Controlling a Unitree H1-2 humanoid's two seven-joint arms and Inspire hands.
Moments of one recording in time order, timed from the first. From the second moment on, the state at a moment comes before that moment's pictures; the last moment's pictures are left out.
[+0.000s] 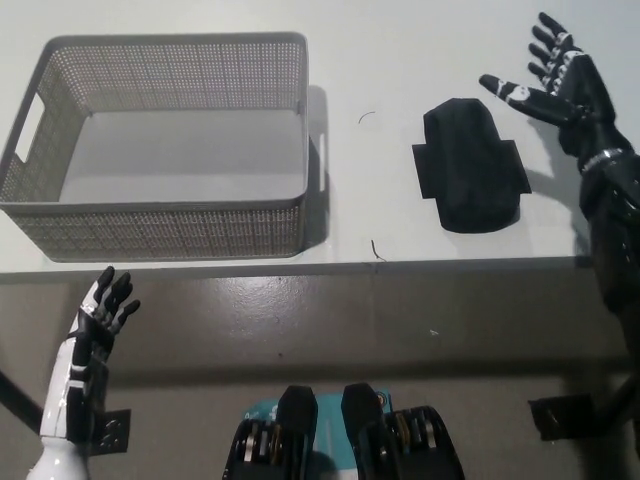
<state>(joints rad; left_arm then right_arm) 0.03 0.15 0.10 -0.07 -0.06 -0.34 -0.08 -1.01 -0.23 -0.15 1.07 0.14 -0.17 0.14</state>
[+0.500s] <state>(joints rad) 0.05 0.15 0.11 -0.07 -0.06 -0.35 -0.07 -1.11 -0.21 -0.22 1.41 0.17 -0.22 0.11</state>
